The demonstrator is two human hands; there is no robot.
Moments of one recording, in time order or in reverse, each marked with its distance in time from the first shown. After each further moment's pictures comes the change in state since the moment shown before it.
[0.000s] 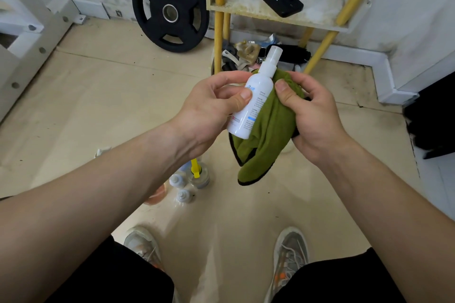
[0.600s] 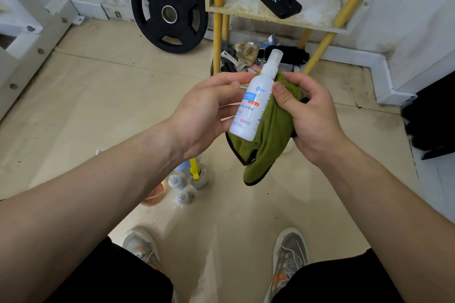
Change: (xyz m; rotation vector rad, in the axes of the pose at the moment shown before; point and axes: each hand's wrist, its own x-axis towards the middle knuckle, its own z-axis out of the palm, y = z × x) left_hand -0.004 0.011 -0.003 -0.090 -0.075 -0.122; right_hand 0.003 0.003 -0.002 -0.125 -0.014 -0.076
